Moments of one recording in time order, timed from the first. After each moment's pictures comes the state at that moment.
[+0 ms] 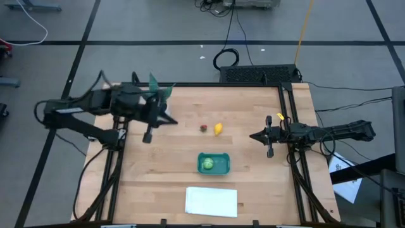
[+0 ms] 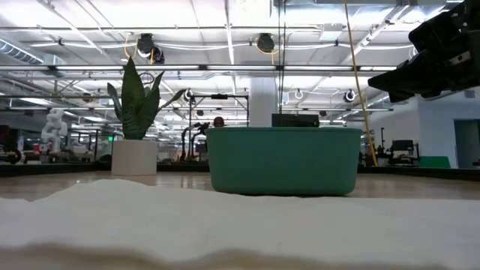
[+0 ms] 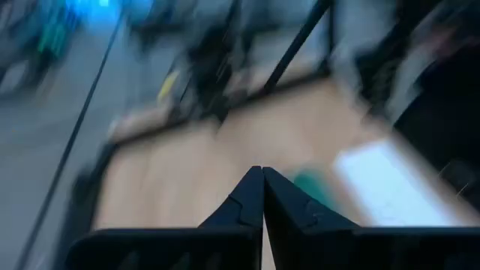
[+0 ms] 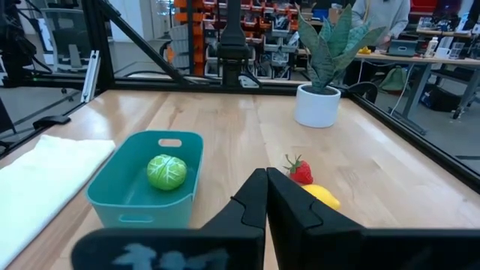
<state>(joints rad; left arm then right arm) -0.01 1.11 1.34 -0.60 0.16 0.30 0.08 0.25 0.01 0.13 0.13 -0.03</state>
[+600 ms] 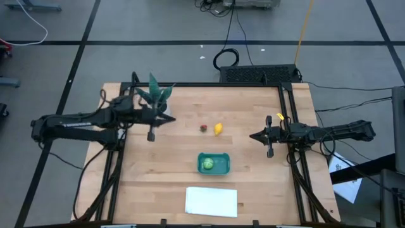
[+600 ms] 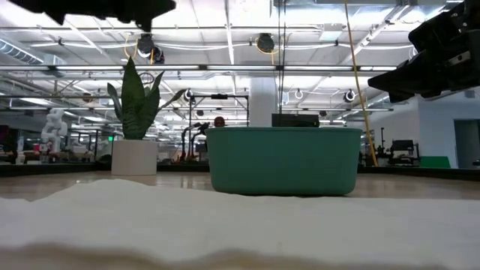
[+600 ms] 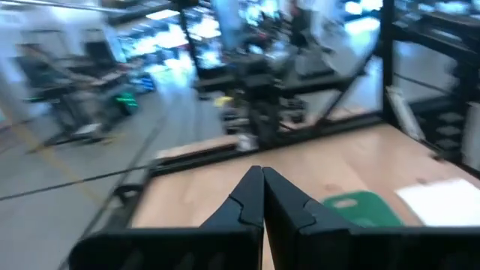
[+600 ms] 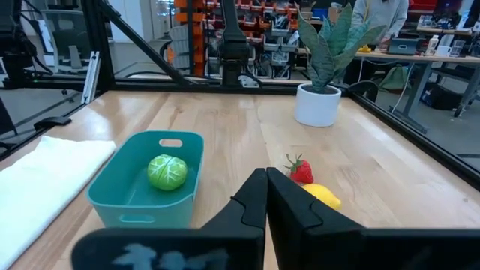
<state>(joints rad) 0.21 0.79 0.58 0.16 0.26 0.25 0.08 0.25 0.01 0.13 0.13 -0.02</state>
